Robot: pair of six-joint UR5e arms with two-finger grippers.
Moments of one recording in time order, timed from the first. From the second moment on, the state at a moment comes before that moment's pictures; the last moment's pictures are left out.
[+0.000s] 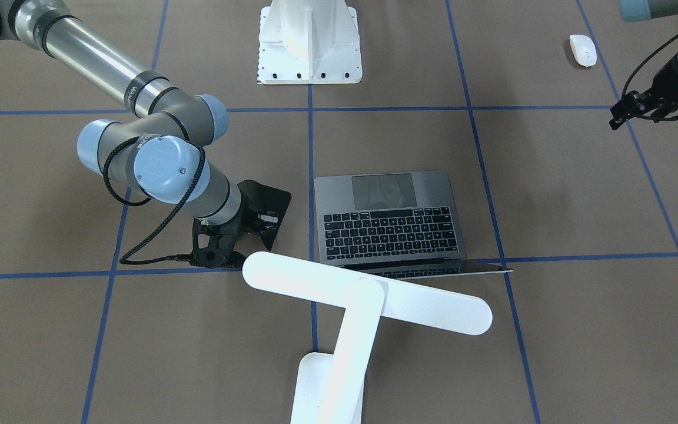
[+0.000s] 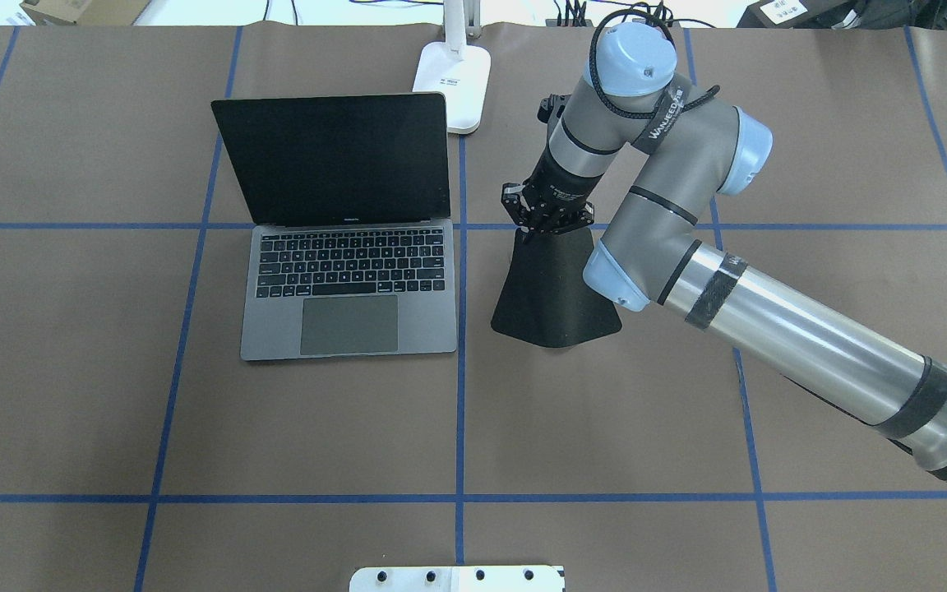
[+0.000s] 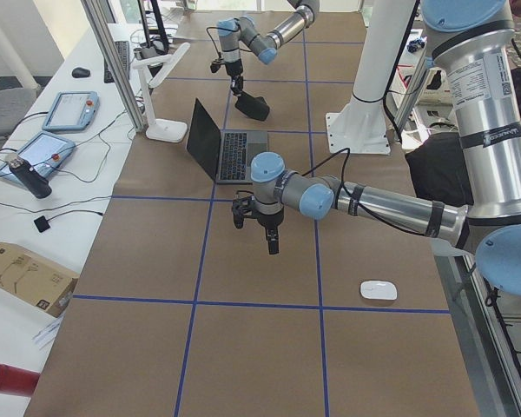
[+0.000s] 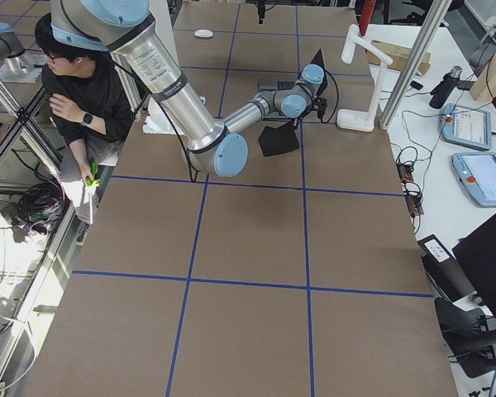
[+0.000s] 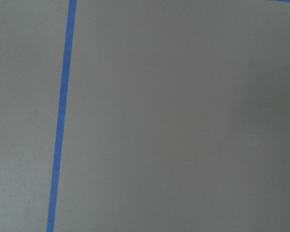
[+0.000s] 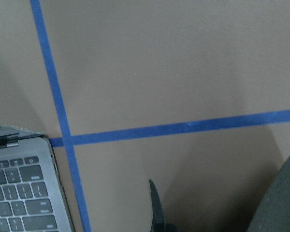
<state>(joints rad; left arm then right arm) -1.11 -1.30 -1.99 -1.75 -2.23 -0.69 0.75 -0.79 1.26 -1.24 2.27 1.22</state>
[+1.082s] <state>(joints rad) -1.11 -1.32 -1.95 -1.79 -2.23 -0.69 0.73 -0.77 1.23 -1.15 2.25 1.21</state>
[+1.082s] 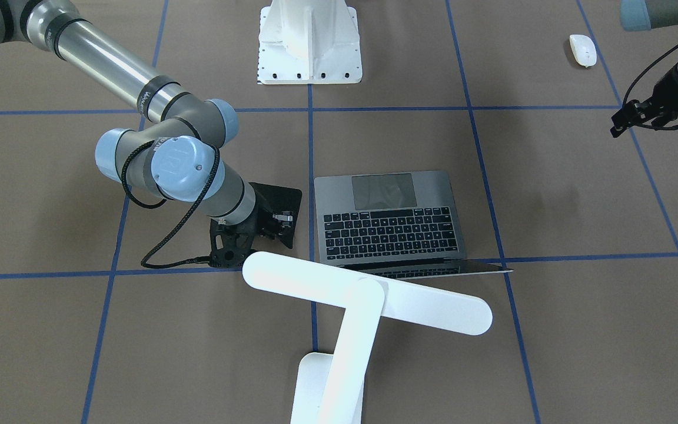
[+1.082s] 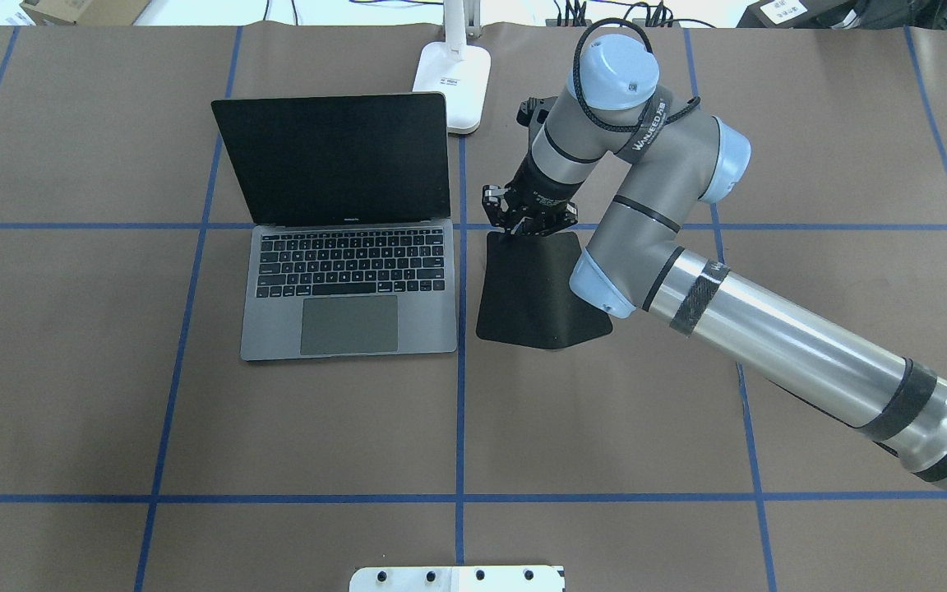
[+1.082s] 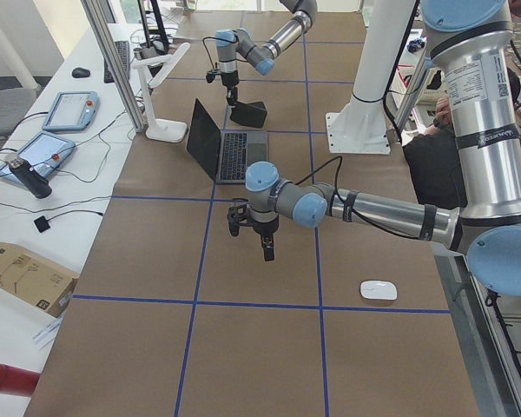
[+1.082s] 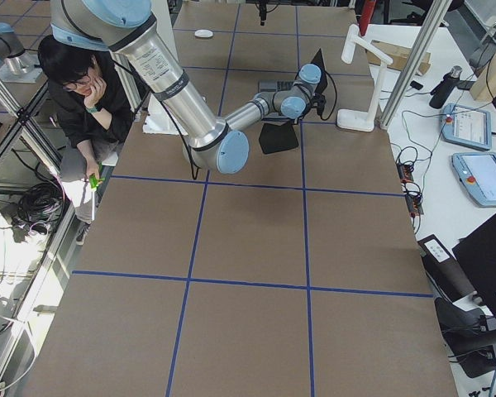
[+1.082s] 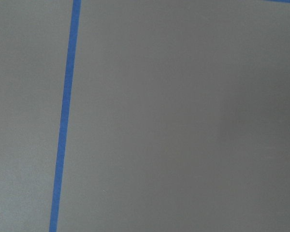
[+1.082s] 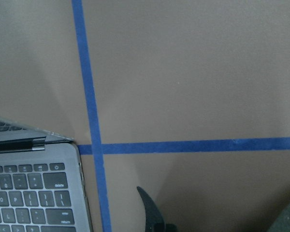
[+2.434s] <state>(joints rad) -1.11 -1.31 -1.95 -1.80 -2.23 -0.70 0.83 -0.72 1.27 -1.05 2.17 1.21</state>
